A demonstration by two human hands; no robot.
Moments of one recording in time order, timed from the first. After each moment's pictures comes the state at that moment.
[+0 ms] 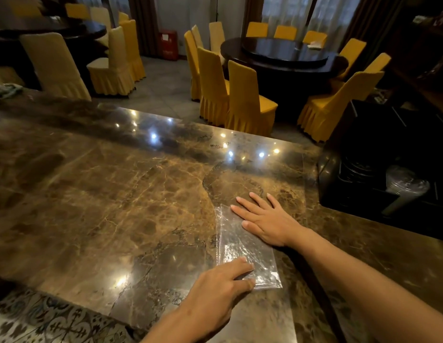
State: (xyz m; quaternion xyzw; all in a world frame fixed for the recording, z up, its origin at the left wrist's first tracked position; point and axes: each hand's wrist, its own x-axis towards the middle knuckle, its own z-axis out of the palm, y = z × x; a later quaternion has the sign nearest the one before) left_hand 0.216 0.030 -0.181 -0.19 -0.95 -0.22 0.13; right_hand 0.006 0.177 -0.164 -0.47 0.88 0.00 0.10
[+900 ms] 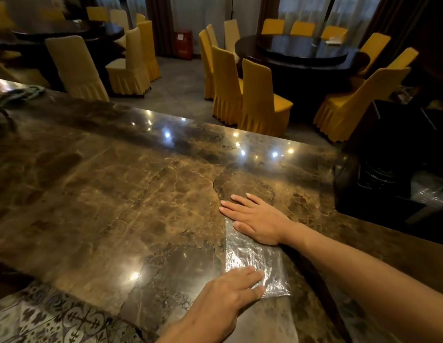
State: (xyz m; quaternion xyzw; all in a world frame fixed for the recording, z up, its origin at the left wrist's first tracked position) left_hand 0.219 0.028 -0.197 -0.20 -0.93 -0.26 0.14; right_hand -0.007 0.128 -0.169 -0.59 0.80 -0.01 0.05
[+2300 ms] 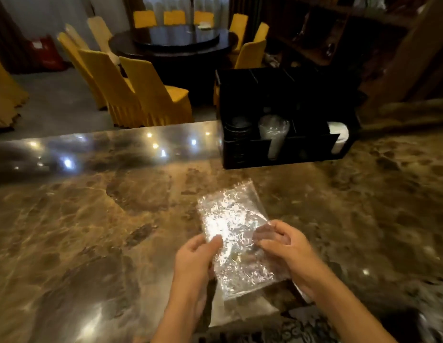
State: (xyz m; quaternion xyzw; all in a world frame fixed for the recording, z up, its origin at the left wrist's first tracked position) left_hand 0.203 0.159 -0.132 0.22 -0.58 -0.78 -0.09; right_hand 0.203 0.360 -0.106 0.07 0.64 -0.74 0.16
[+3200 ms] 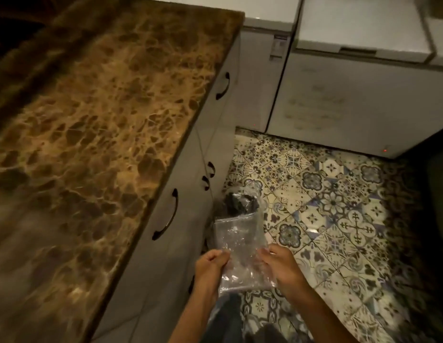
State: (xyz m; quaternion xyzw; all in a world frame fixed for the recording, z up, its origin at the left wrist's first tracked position) left_hand 0.321 0.734 -0.331 0.03 -0.70 -0.44 -0.56; right_hand 0.483 0.821 -0.301 0.62 0.39 -0.67 -0.11
